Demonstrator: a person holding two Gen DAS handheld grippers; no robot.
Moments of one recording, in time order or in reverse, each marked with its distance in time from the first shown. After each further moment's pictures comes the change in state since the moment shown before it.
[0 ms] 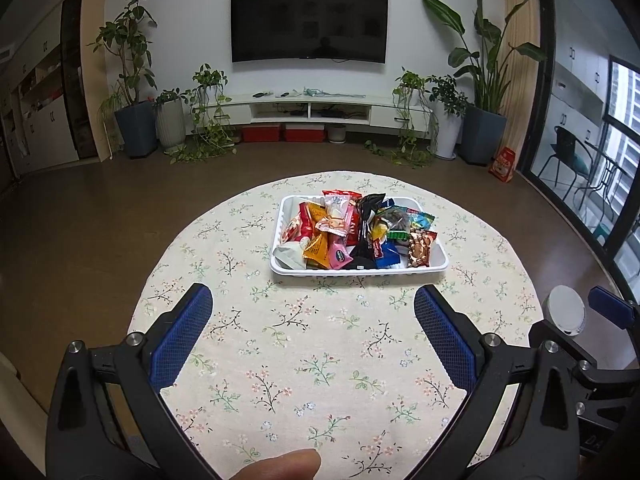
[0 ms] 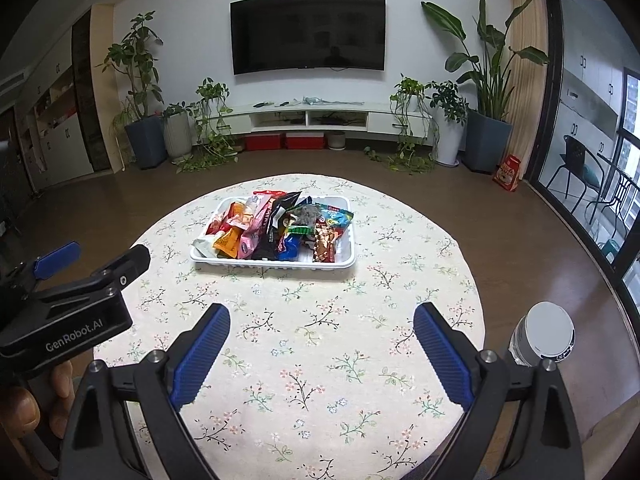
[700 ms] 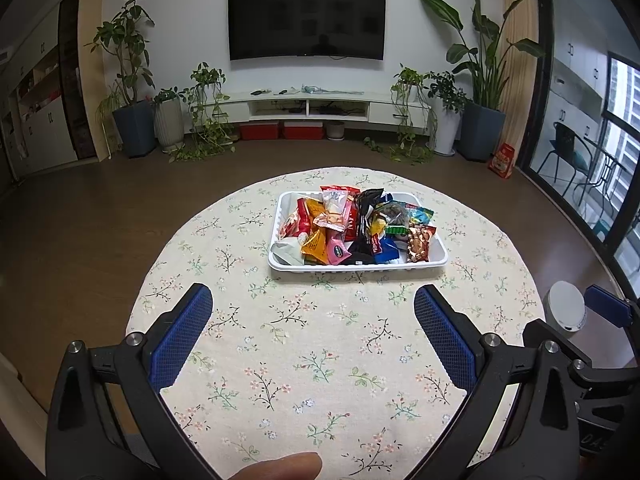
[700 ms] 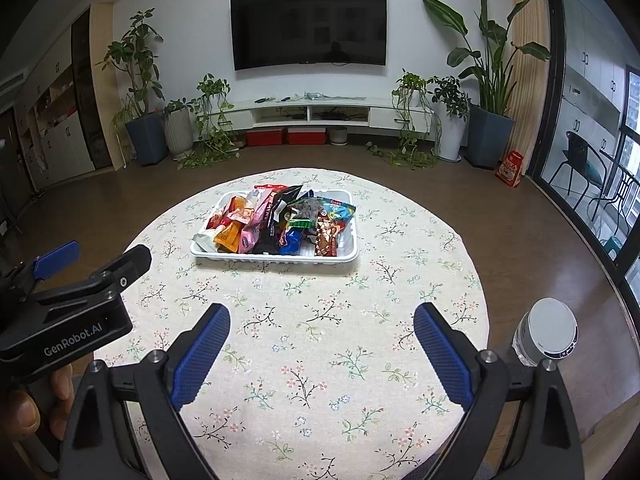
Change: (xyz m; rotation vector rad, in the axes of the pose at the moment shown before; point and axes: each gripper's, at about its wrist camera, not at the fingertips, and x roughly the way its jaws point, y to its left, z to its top) left arm 0.005 0.002 -0.003 0.003 0.008 -0.004; right arm 0.001 -0.001 -0.001 0.001 0.006 0.000
